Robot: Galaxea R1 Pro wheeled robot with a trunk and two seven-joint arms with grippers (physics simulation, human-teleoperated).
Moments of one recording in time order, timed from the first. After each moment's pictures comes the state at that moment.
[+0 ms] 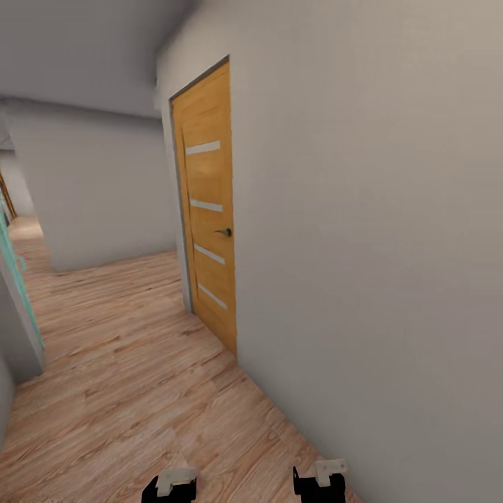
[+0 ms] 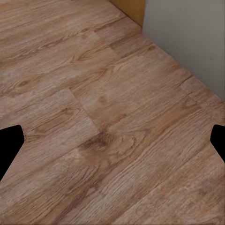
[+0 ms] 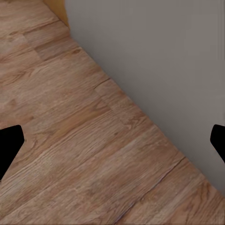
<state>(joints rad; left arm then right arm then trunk) -0.29 -0.07 -0.19 -0.35 0.16 -0.33 0.19 -0.38 0.12 0.10 -0.19 0.04 -0.40 -0.14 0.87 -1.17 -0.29</state>
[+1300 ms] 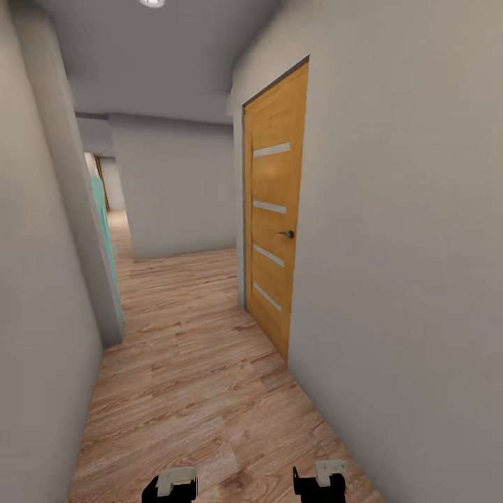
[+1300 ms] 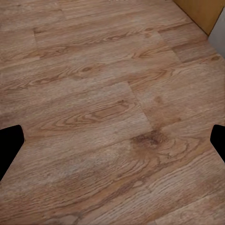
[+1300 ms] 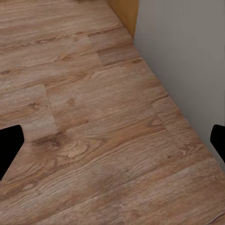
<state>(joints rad) -0.29 -0.07 -0.19 -0.35 0.16 -0.33 0.19 -0.38 0.12 0.10 -0.19 0.04 -0.40 -0.14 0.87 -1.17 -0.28</state>
